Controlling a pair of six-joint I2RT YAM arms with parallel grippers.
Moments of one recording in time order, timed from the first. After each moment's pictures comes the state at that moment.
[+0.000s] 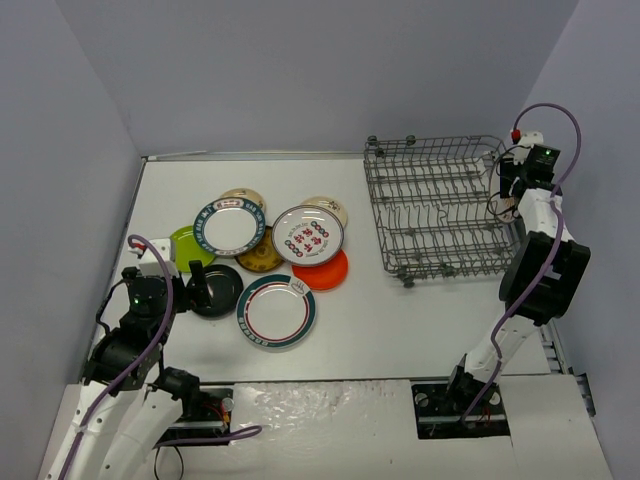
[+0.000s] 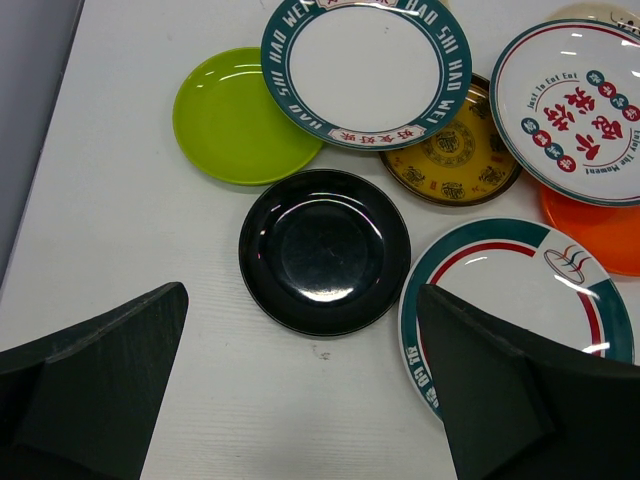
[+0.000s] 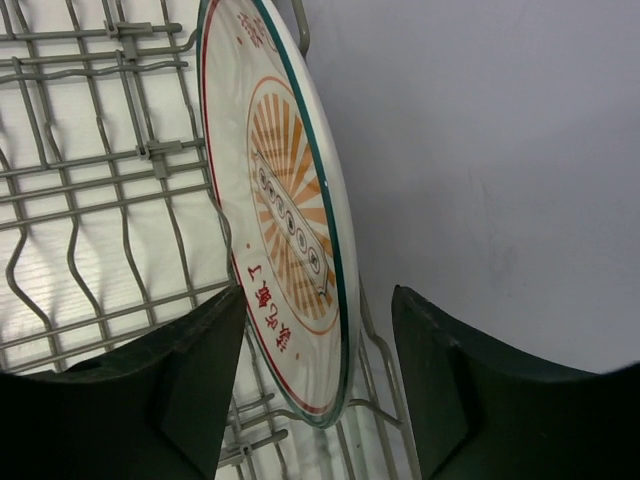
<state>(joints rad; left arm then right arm) -0.32 0.48 0.73 -0.72 -0.34 -0.22 -0.38 1.89 1.50 -0.18 0.05 -0.38</state>
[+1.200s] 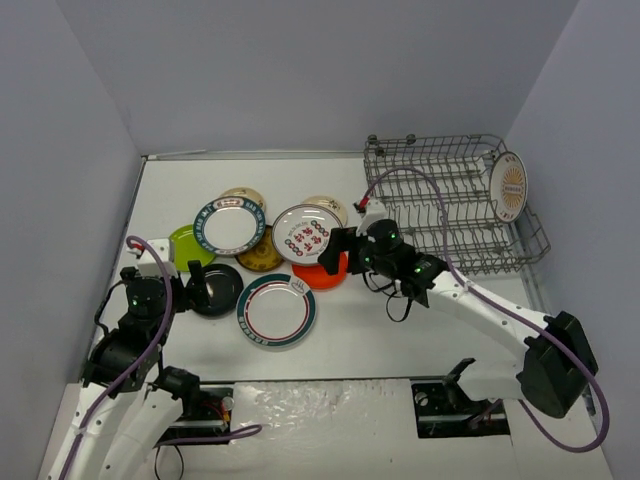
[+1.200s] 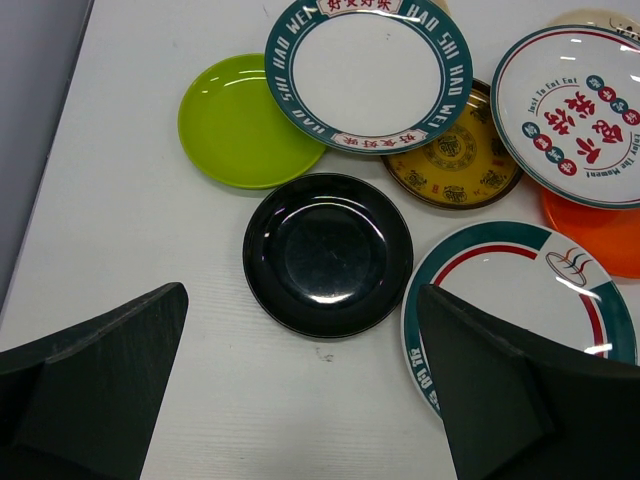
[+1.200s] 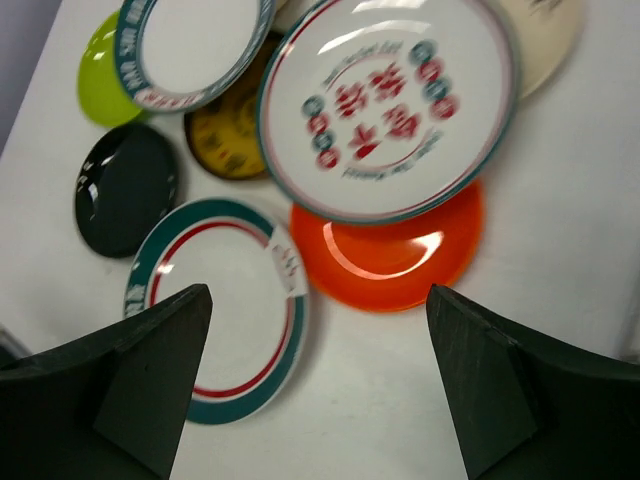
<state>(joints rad) -0.32 0.46 0.73 -0.72 -0.34 -0.21 0.69 1.27 0.84 -0.08 -0.02 0.49</state>
